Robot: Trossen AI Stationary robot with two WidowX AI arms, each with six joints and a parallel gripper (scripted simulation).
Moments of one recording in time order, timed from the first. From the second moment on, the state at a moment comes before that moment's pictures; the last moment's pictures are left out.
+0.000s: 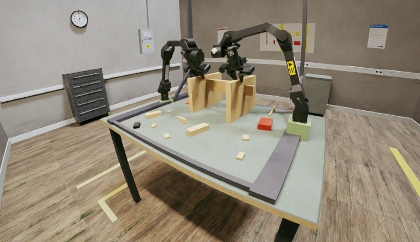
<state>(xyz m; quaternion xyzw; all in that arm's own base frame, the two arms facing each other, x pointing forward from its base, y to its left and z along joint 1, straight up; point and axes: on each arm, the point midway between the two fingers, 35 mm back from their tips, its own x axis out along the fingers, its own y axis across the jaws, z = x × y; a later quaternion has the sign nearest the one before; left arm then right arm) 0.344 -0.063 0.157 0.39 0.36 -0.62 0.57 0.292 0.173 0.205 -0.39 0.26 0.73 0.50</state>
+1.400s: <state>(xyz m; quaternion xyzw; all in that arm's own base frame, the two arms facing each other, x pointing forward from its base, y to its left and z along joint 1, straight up) 0.345 -0.063 0.156 0.39 0.36 -0.62 0.57 0.296 0.174 0.205 -0.39 0.26 0.73 0.49</state>
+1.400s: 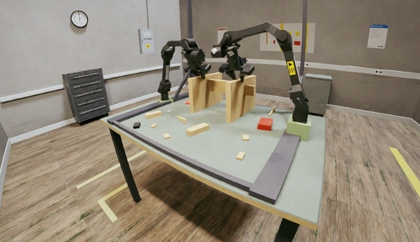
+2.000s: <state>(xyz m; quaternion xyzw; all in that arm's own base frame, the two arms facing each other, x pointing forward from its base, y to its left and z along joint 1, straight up) 0.344 -0.063 0.165 0.39 0.36 -0.63 0.57 0.296 0.174 0.205 -0.39 0.26 0.73 0.49</state>
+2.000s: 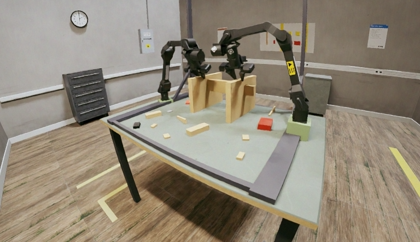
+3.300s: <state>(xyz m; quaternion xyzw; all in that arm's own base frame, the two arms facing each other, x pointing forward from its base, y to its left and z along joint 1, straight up) 0.342 -0.063 0.220 0.40 0.35 -0.61 0.59 0.297 0.174 0.204 -0.39 0.26 0.73 0.50</state>
